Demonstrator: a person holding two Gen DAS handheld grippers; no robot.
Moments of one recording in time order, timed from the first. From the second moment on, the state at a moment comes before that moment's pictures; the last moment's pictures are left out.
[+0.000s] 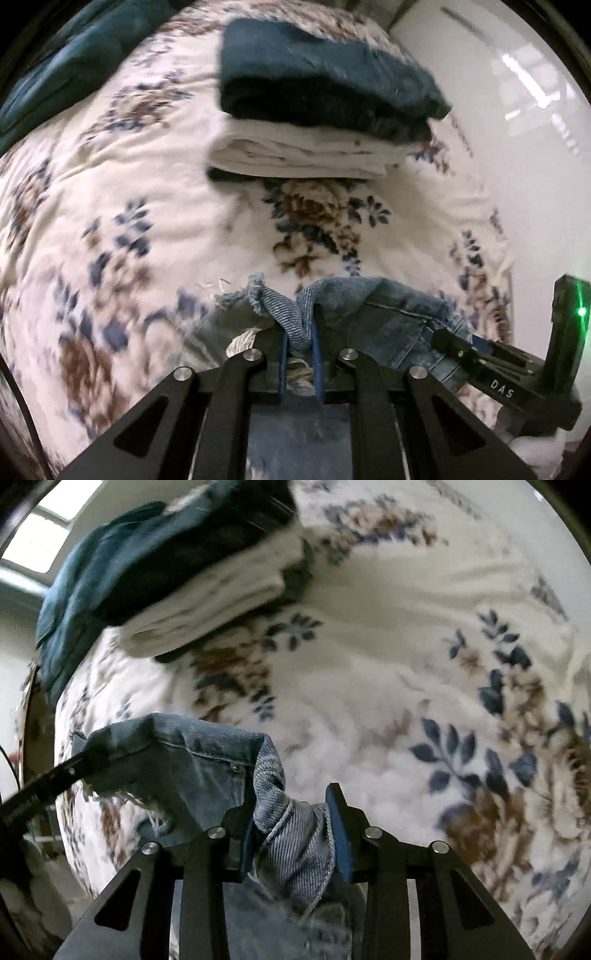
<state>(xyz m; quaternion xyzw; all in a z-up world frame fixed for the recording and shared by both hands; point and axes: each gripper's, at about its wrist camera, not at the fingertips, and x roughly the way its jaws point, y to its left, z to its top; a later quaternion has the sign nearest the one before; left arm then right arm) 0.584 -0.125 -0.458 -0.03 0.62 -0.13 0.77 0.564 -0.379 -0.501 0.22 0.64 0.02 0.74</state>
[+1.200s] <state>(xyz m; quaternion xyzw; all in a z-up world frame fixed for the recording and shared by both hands) 0.311 0.004 -0.542 -0.18 0.75 -0.02 0.63 0.319 -0.422 -0.543 0.31 0.73 0.03 0.61</state>
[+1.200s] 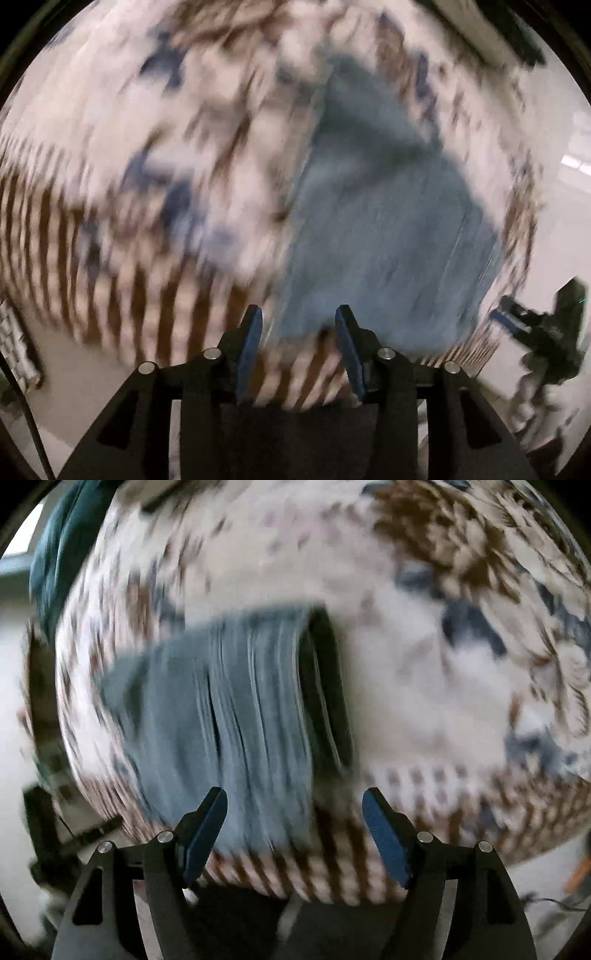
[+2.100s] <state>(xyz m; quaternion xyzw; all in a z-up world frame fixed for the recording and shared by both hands) 0.331 -0.005 -0.591 -0.17 0.76 -0.04 0.62 0.290 -0.450 -0.565 0.35 0.73 0.03 0.58</state>
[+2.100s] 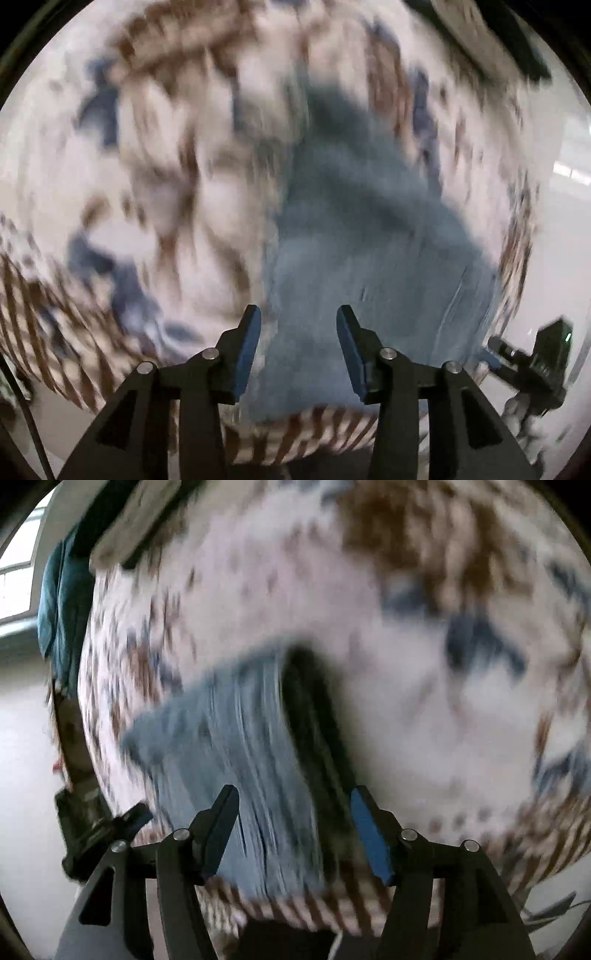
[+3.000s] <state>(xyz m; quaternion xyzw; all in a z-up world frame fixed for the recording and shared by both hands) 0.390 -0.047 -0.641 -0.28 0.68 -0.19 0.65 0.351 -0.422 -0.637 0.34 0.70 0.20 0.59</state>
